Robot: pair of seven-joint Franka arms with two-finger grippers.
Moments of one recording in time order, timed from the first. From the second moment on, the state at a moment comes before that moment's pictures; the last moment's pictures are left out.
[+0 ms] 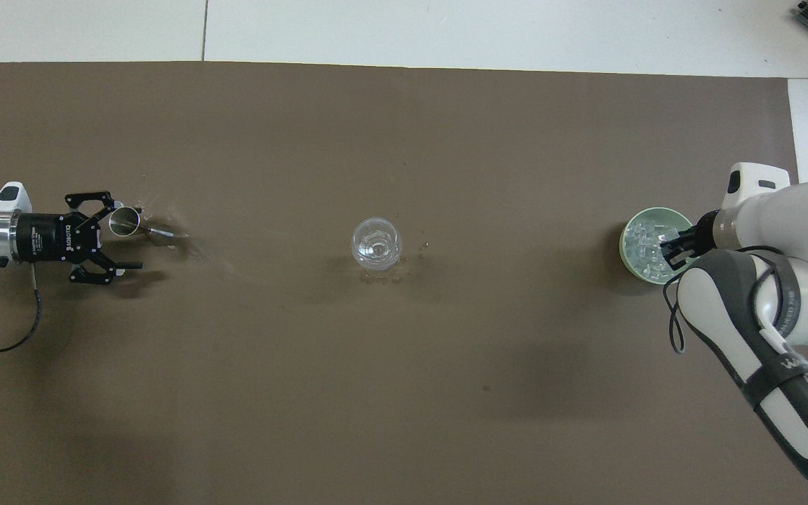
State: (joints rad) left arm 0.64 0.57 -0.35 -1.79 -0.84 1.78 -0.26; right arm -0.03 0.08 -0.04 -2.04 -0.02 2.22 -0.55
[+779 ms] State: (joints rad) left arm 0.58 0.47 -0.35 -1.75 -0.44 1.90 0.08; right arm -0.03 -0.04 0.22 -1.85 -0.02 1.95 0.16
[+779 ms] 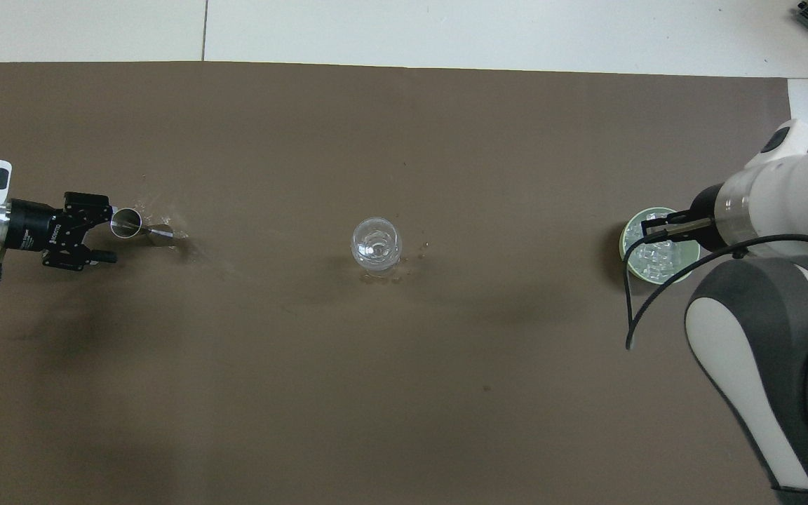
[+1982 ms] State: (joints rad) left arm 0.39 0.21 -0.36 -1.63 -0.06 1.85 0.24; right arm 0.01 0.16 0.58 -1.74 -0.03 2.16 0.92
